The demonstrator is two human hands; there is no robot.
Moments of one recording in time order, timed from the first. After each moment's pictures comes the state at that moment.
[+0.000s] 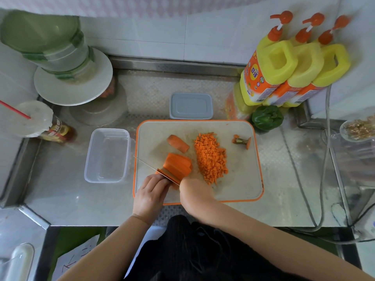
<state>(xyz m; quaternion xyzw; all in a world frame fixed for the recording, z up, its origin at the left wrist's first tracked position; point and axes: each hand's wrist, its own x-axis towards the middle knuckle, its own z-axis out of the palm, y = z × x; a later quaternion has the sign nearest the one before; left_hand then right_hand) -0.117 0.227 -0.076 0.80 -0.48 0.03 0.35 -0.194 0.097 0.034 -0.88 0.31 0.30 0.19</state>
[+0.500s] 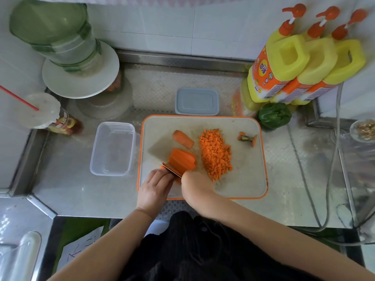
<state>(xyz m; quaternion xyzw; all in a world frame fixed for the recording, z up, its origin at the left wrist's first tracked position) -0.118 0.227 -0.076 0.80 -0.48 0.04 0.35 -0.185 0.098 0.021 -0.86 0.34 0.30 0.21</state>
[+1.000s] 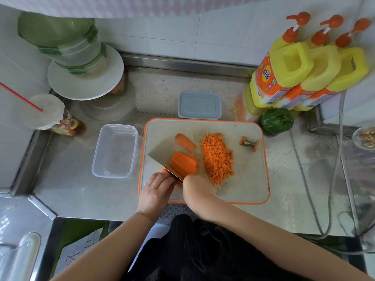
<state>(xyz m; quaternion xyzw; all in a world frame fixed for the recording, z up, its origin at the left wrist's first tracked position) -0.116 0.227 -0.079 0.79 -0.49 0.04 0.36 -0.184 0.097 0.012 -0.87 0.33 0.30 0.20</state>
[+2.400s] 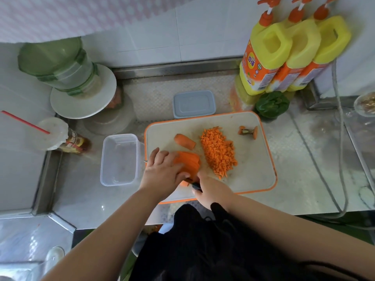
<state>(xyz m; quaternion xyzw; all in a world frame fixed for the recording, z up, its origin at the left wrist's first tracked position) -0.078 0.190 -0.025 0.80 -0.59 0.05 0.09 -0.228 0.090 0.010 -0.84 0.34 0.23 0.34</state>
